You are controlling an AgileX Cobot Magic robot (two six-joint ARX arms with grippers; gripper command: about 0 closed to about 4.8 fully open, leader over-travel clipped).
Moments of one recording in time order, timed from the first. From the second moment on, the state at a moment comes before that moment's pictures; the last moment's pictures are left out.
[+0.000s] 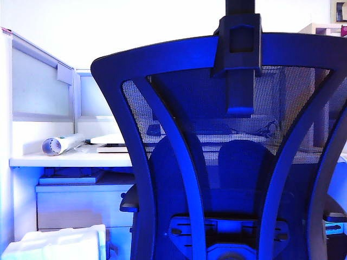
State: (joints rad) left arm -0.04 0.00 0.01 0.37 0.69 -0.20; right arm 0.42 0.97 1.13 -0.38 -0.34 0.13
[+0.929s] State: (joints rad) left arm -0.04 0.00 0.01 0.39 0.67 -0.20; right arm 0.32 0.34 0.52 -0.36 0.11 -0.04
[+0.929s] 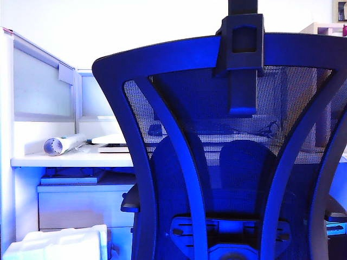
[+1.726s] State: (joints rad) left arm -0.04 0.00 0.01 0.20 0.35 0.00; right arm -0.06 0.09 0.32 -0.28 -0.15 0.05
